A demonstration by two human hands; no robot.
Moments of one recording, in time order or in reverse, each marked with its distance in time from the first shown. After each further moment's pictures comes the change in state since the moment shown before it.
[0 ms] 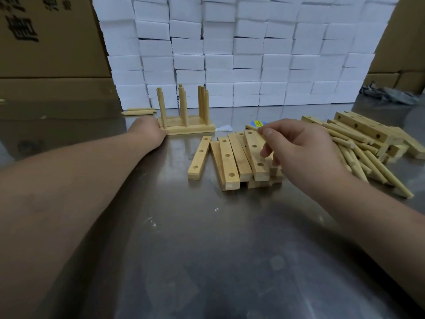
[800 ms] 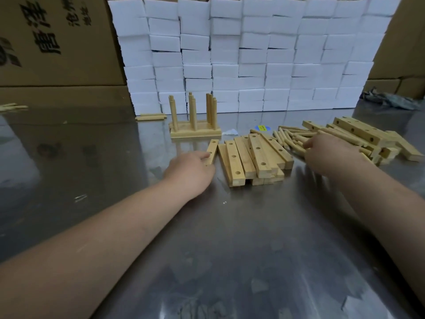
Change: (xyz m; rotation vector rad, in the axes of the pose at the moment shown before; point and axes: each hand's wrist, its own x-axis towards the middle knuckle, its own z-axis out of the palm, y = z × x) left_hand -0.155 0.042 -0.007 -0.253 -0.138 0.104; right_hand 0.032 0.025 -0.038 -0.986 -0.180 0.505
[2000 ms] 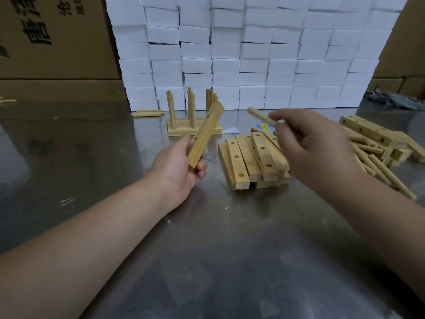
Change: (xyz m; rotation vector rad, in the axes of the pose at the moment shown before) left_hand -0.008 0.006 -0.014 -1.350 -0.084 -0.181; right_hand -0.058 -0.036 -0.003 0.632 0.494 -0.634
